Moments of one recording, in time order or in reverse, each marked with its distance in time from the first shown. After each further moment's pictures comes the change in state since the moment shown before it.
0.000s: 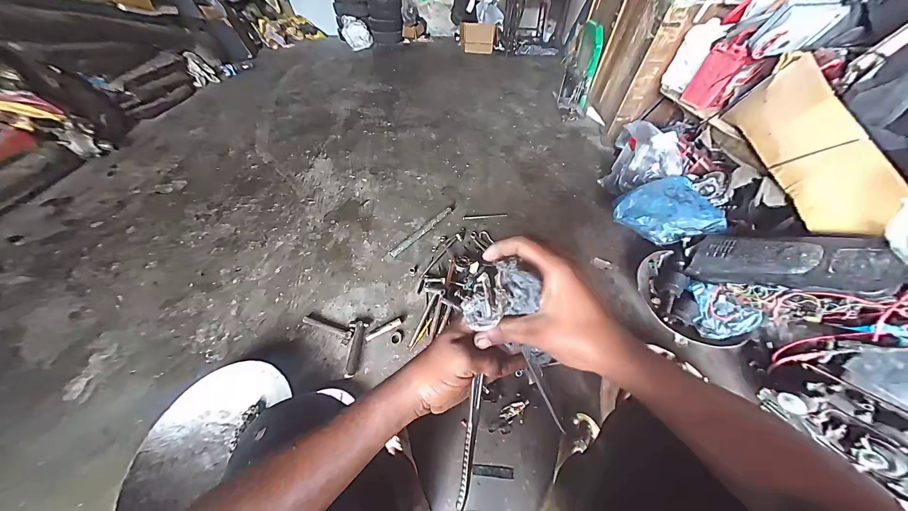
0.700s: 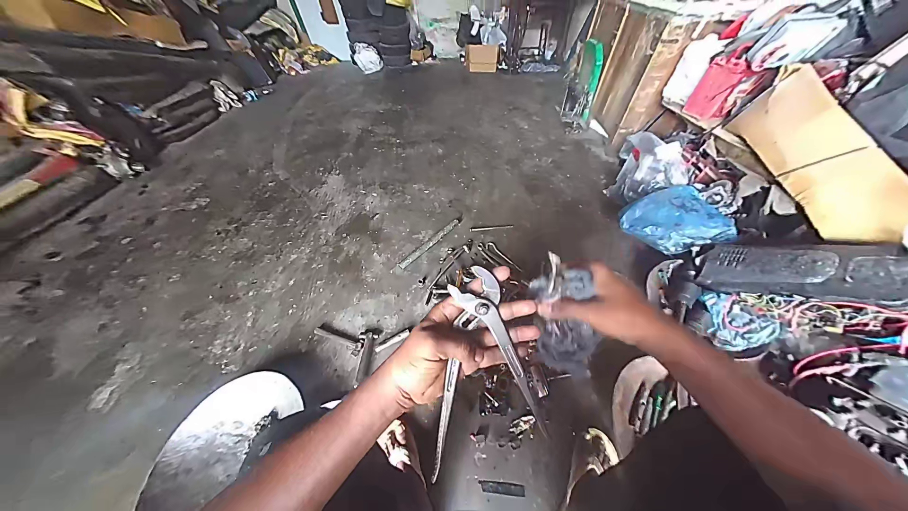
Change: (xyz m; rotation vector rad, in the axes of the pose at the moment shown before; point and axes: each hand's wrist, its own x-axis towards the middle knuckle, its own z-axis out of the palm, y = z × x) left_hand 0.002 0.029 -0.025 -0.190 -0.186 0.058; right_hand -0.006 0.054 -0.045 0.142 -0.014 0.236
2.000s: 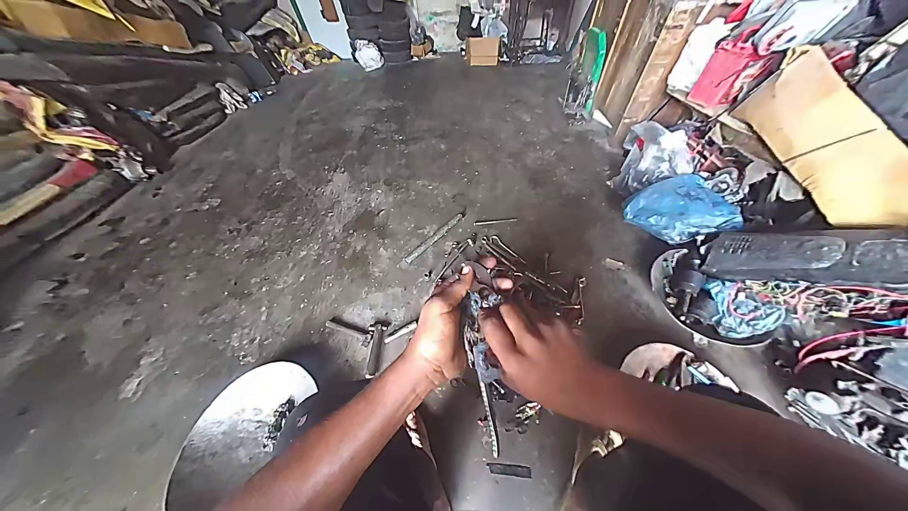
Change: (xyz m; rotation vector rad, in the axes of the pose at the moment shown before) left_hand 0.008 -0.011 0.016 0.091 0.565 0.115; right_hand -0.046 -0.019 0.109 -1.029 0.255 -0.772
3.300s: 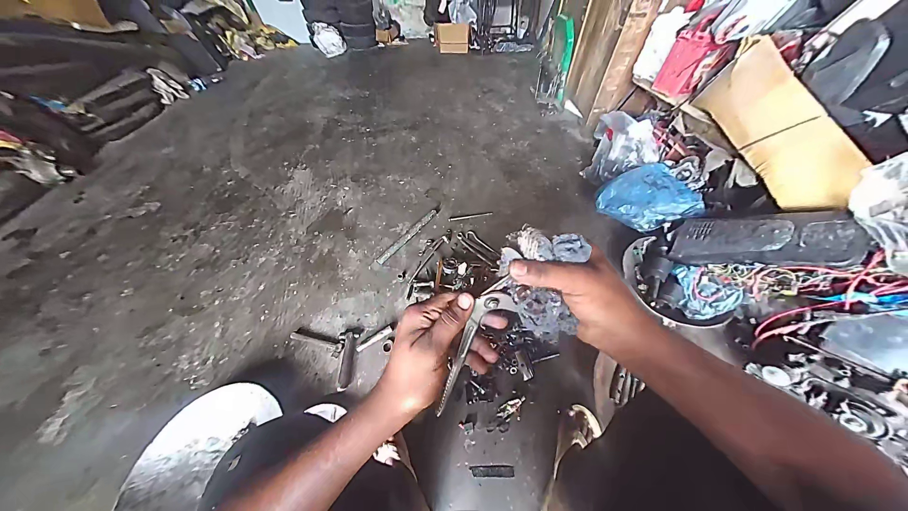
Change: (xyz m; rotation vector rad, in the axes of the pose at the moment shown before) left_hand -0.002 -0.016 0.006 0.469 -0.223 0.204; right_hand 0.014 0.087 -0.032 1.550 0.187 1.016
